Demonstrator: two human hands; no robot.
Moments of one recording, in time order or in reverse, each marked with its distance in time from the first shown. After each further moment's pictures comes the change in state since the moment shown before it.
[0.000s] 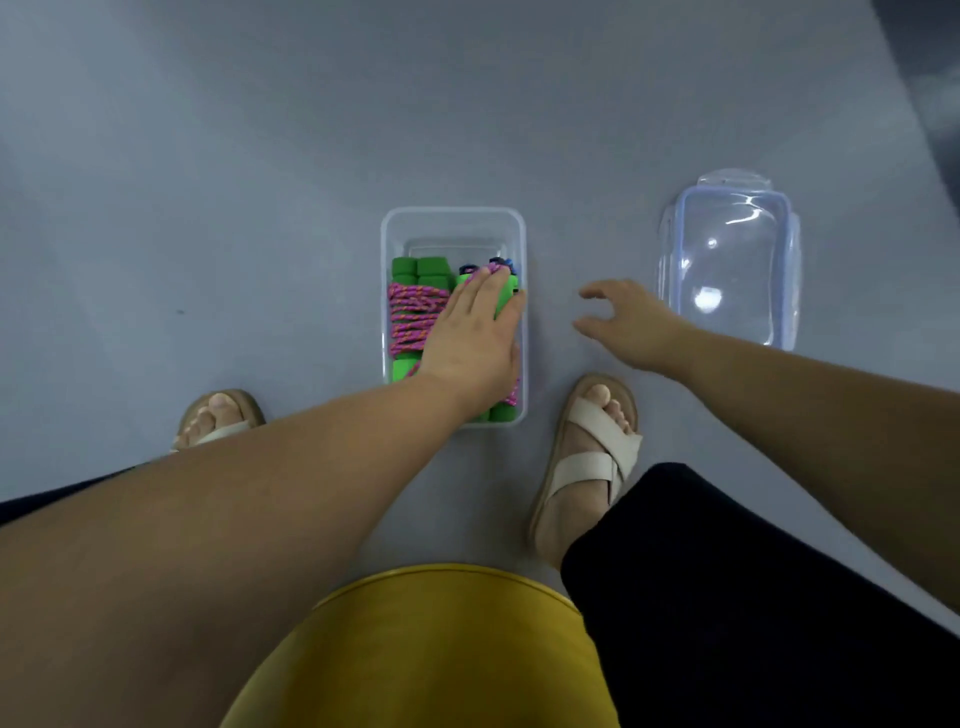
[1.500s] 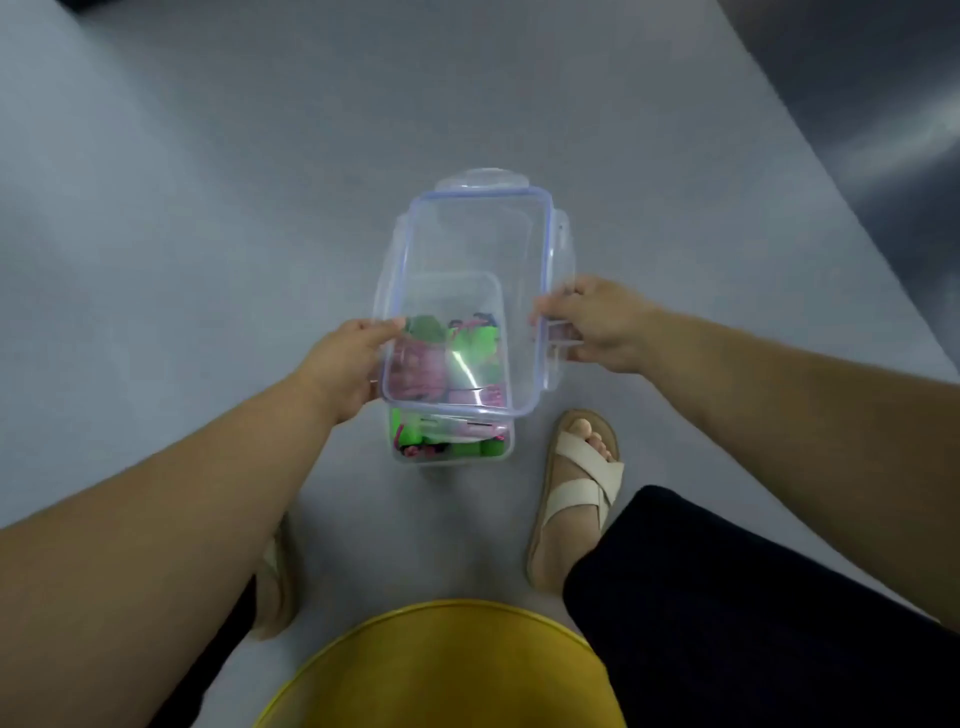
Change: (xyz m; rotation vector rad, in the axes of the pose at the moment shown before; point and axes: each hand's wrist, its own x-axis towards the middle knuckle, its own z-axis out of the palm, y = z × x) left_hand -0.022 -0.061 -0.079 -1.435 -0.013 -0.771; right_hand -0.022 -0.061 -0.042 0.964 -0.072 0.207
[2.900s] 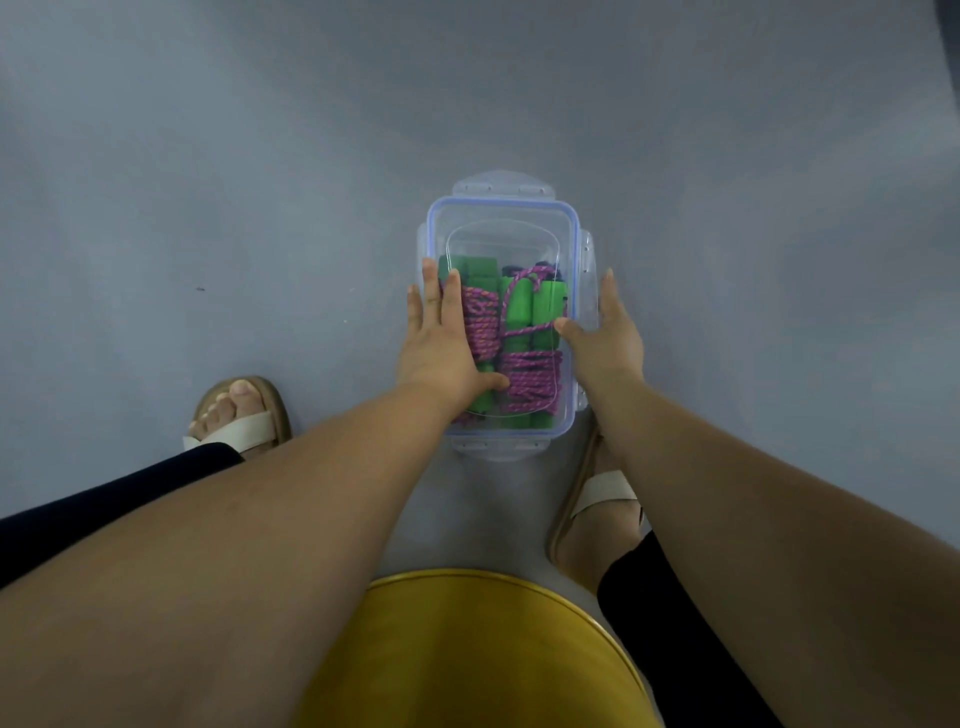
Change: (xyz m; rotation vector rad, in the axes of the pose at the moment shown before) left_hand 0.046 -0.071 0.011 1.085 0.077 0.259; right_hand 0.062 0.088 0.067 -0.398 0.376 -0.095
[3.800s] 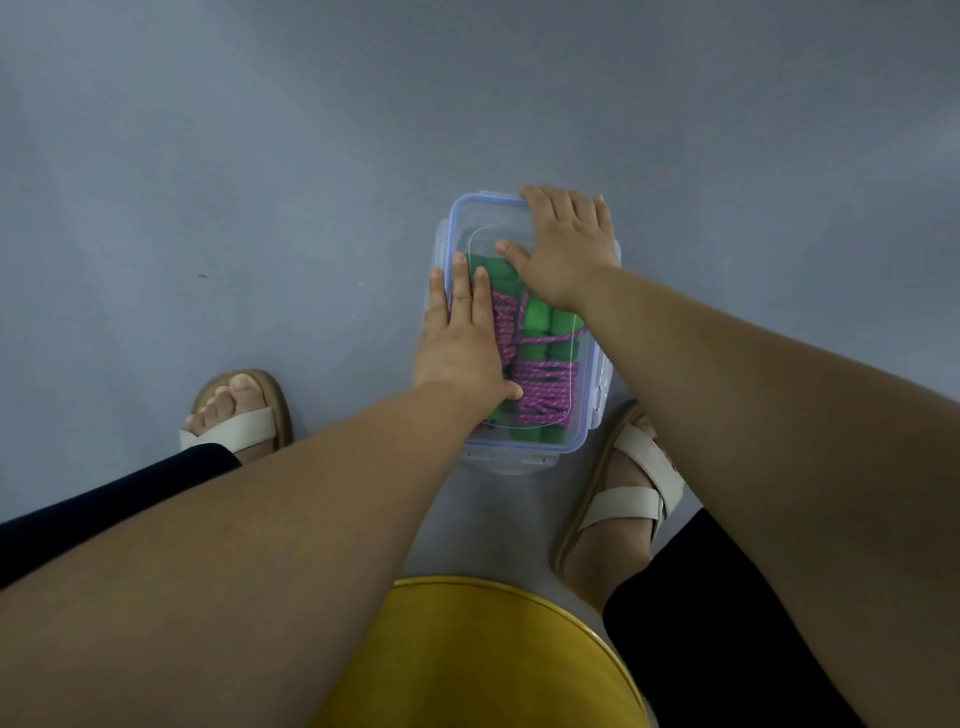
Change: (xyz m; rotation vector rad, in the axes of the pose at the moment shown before) left_hand 0.010 0.009 0.001 0.413 -0.035 0.019; right_hand 0.054 -0.081 0.029 -0.951 -0.146 -0.581
